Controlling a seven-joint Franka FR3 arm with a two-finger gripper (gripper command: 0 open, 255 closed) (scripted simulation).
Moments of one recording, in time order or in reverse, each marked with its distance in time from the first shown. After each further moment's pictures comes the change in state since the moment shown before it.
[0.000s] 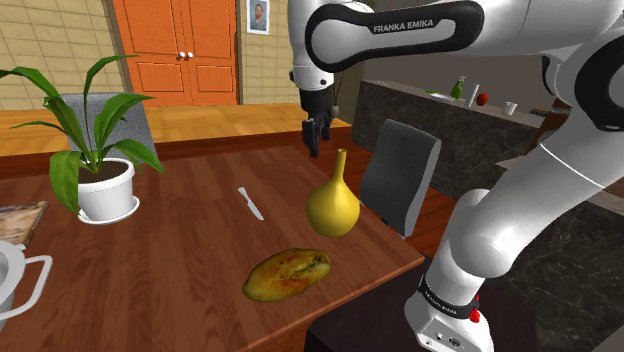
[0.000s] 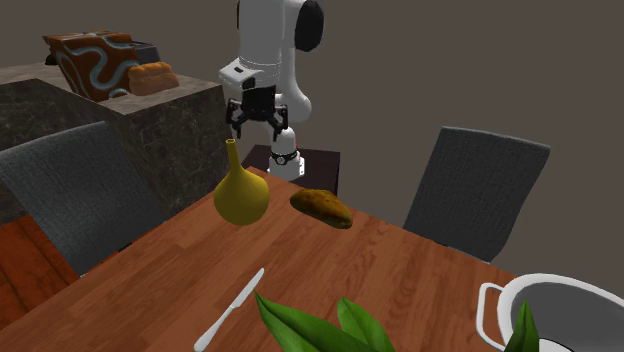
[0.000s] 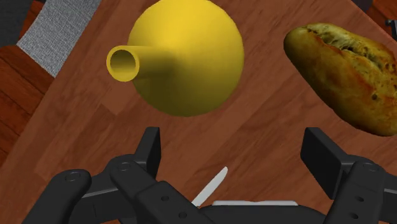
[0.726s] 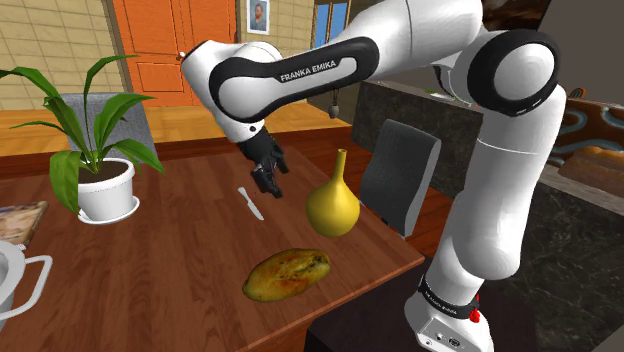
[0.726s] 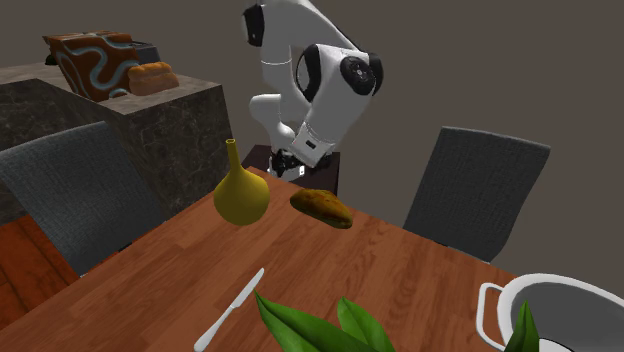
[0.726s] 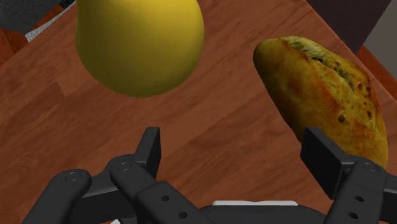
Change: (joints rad) arm 0.119 0.482 0.175 0.307 -0.127 -0.189 0.090
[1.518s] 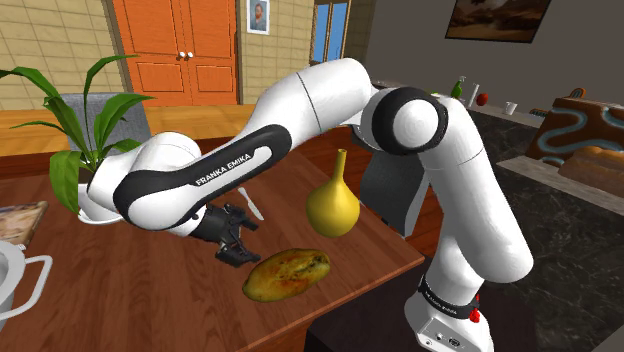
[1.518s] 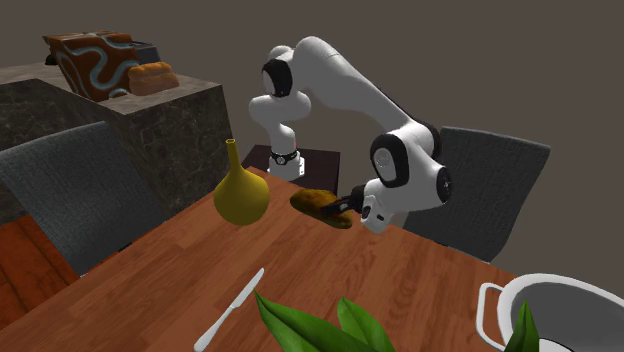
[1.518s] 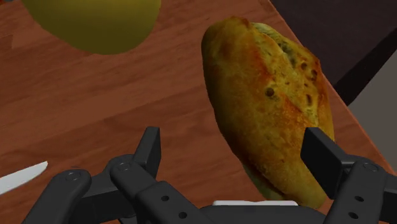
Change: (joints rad) arm 0.231 0.539 0.067 0.370 -0.134 -0.255 0.034
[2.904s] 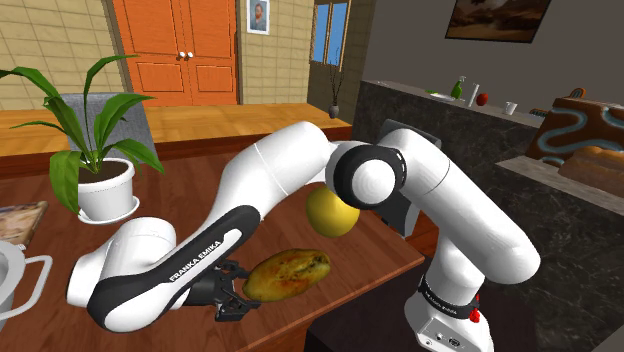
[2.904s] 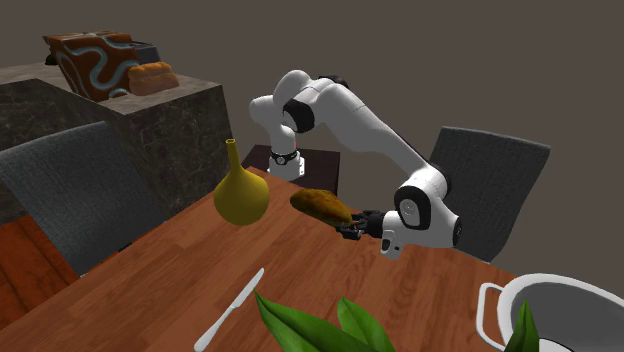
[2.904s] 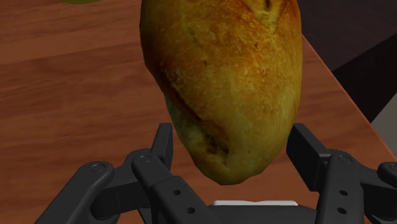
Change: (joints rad) arm 0.146 0.326 -0.008 0.207 -0.058 -0.080 -0.026
